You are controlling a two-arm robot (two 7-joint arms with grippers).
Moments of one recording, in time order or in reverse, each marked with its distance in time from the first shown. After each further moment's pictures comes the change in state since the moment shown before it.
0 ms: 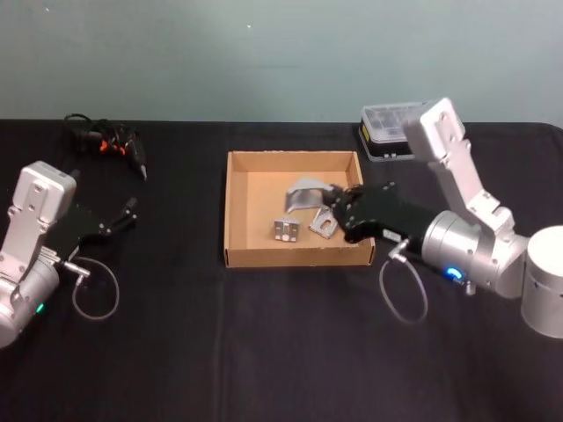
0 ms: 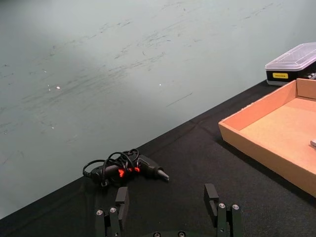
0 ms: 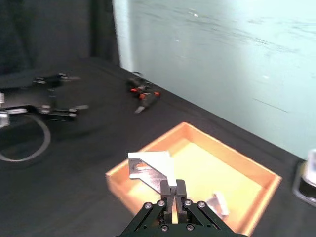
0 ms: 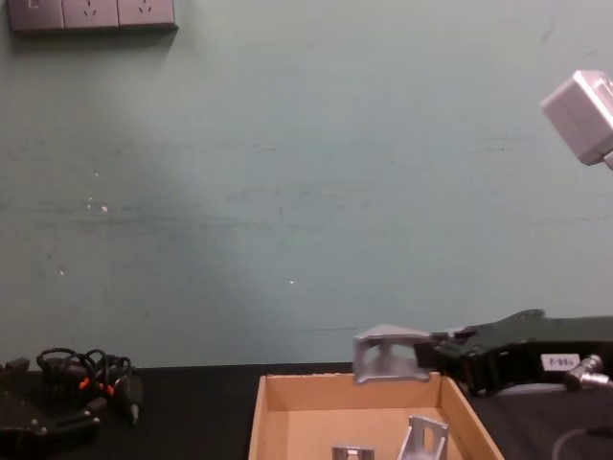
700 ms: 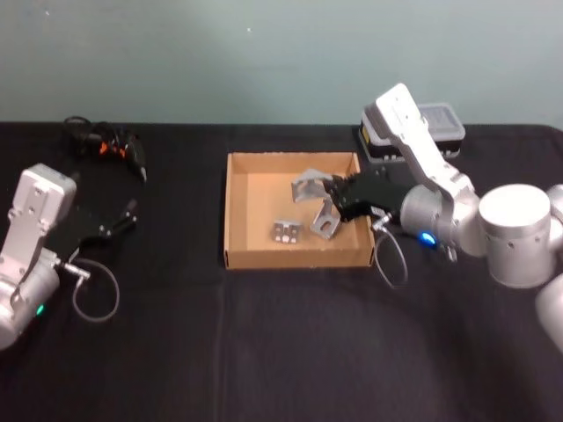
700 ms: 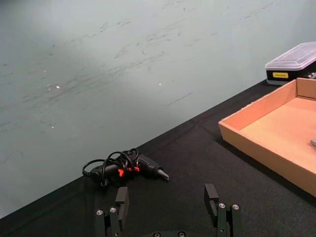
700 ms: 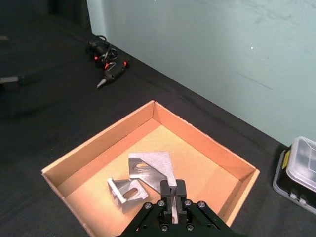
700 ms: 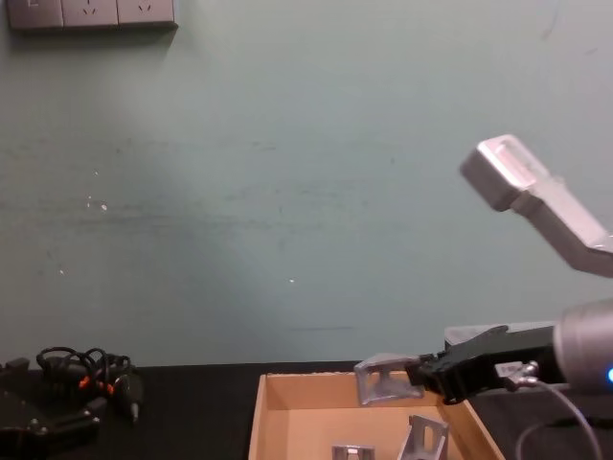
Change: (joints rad) left arm 0.000 0.000 0.000 0.000 0.000 0.000 0.000; right arm 0.211 -0.114 -0.070 0.304 -0.130 0.043 0.012
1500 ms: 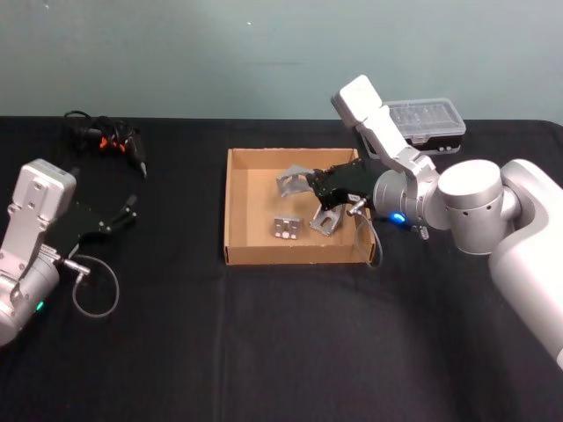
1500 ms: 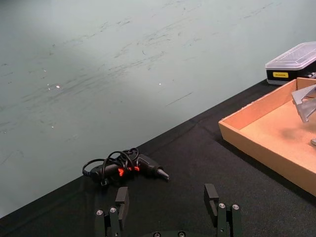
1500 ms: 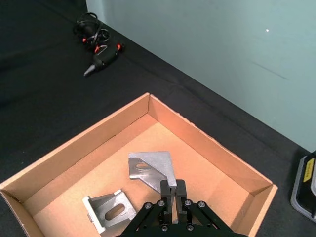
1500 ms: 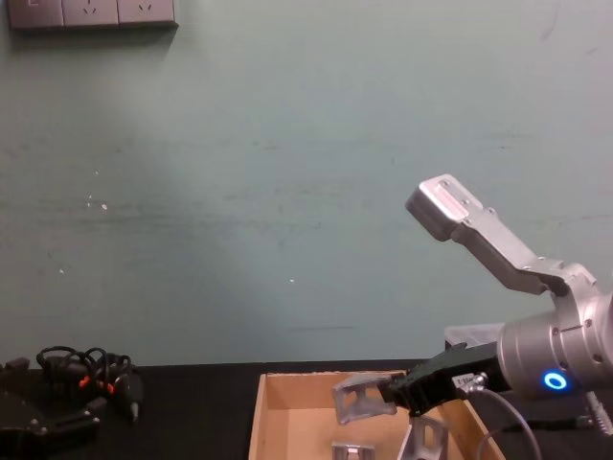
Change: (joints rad) left arm 0.000 0.000 0.000 0.000 0.000 0.000 0.000; right arm 0.161 -0.127 -0.033 0.310 -0.081 -0.052 0.057
